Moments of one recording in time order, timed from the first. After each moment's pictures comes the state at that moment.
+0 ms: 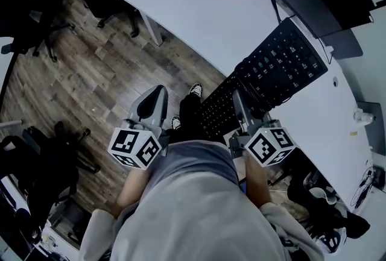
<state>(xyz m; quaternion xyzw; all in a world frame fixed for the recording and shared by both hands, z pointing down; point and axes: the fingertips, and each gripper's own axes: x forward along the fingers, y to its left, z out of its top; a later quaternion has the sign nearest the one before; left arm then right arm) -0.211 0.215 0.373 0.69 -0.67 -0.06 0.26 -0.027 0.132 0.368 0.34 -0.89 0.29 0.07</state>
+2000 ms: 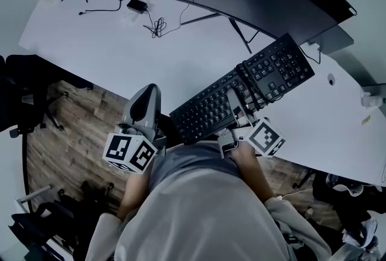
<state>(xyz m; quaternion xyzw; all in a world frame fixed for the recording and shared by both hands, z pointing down) -0.155 -0.083 0.320 0.78 -0.60 -0.03 0.19 0.043 -0.117 0.396 0.42 -0.75 0.49 -0.16</state>
